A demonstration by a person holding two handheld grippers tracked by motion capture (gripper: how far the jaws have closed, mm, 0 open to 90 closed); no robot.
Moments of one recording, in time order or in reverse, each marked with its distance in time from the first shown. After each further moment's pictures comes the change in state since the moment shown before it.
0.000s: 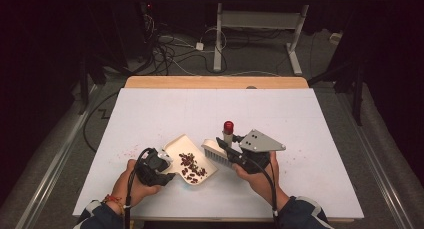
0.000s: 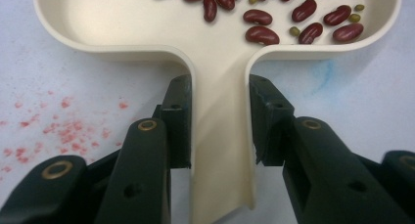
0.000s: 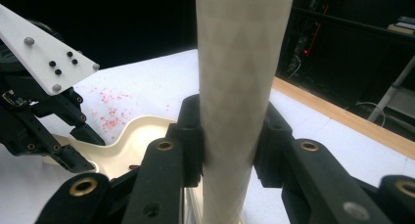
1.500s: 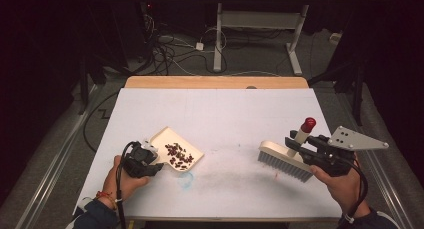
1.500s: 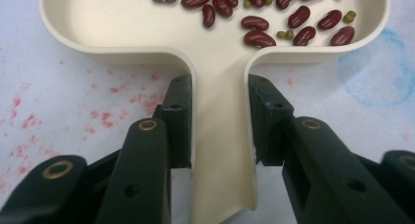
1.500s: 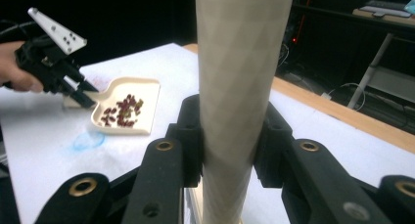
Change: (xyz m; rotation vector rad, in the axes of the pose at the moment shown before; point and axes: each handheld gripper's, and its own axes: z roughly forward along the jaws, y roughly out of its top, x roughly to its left) left arm 0.036 -0.018 -0.005 -0.063 0.058 -0.142; right arm -0.095 -0.009 -0.137 0.023 0.012 0.058
